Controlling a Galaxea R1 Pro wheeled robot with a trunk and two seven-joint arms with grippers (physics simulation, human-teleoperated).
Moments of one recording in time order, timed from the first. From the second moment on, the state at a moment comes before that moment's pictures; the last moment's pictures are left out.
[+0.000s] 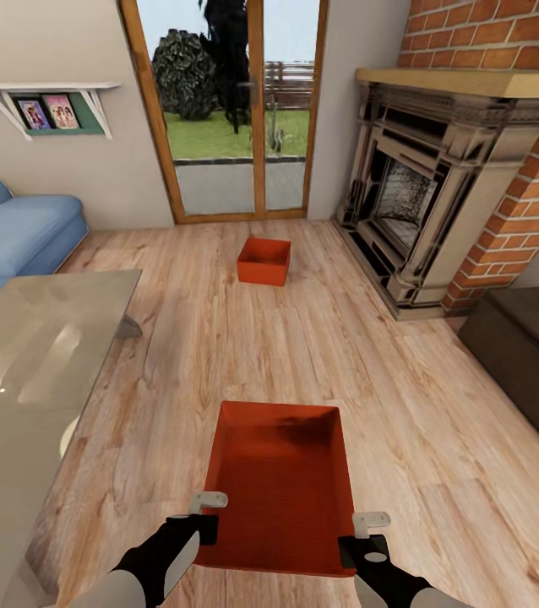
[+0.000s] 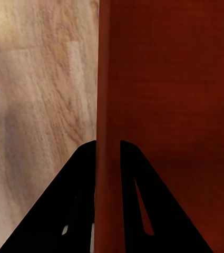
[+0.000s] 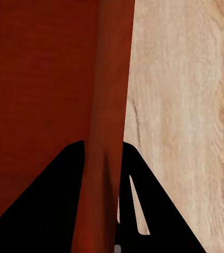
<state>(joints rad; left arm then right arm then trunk) -0.58 -0.10 -0.23 -0.35 0.22 0.28 0.18 -0.60 0.05 0.91 -0.13 -0.81 -0.07 -0.28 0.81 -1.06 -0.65</state>
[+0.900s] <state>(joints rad) -0.58 -0.10 -0.23 -0.35 0.22 0.28 0.18 -0.60 0.05 0.91 -0.13 -0.81 -0.07 -0.28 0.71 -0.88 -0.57</state>
